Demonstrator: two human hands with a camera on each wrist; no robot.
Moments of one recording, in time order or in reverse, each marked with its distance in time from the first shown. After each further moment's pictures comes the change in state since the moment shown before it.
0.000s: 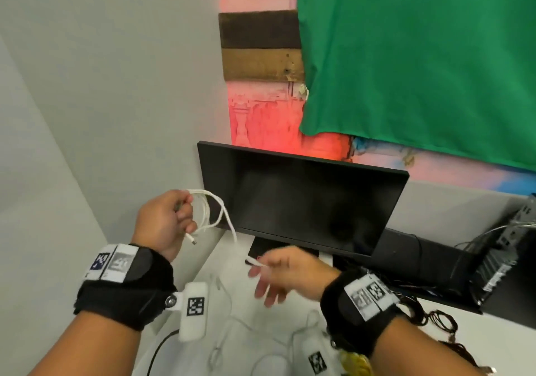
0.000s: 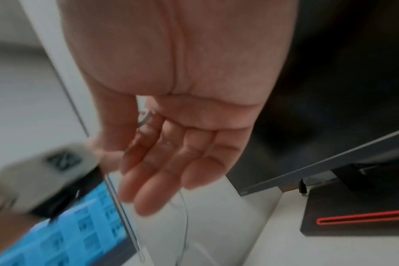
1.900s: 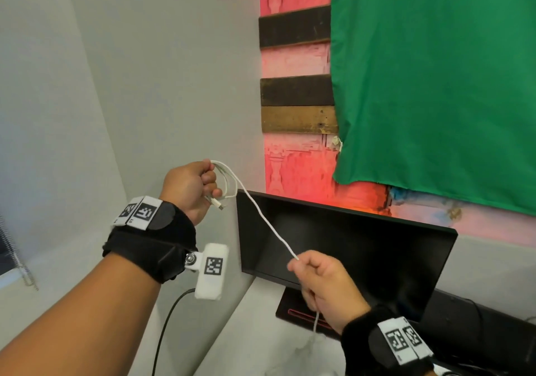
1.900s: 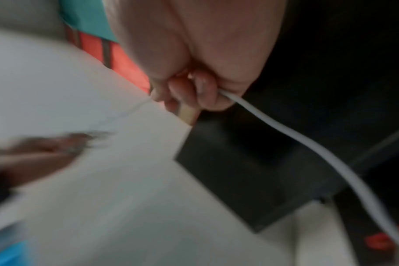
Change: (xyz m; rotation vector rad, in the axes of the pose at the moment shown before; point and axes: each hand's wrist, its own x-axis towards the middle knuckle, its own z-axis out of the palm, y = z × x) left_hand 0.043 0.128 0.041 -0.071 0.028 0.124; right_hand 0.036 -0.042 -0.012 0.306 0.430 -0.252
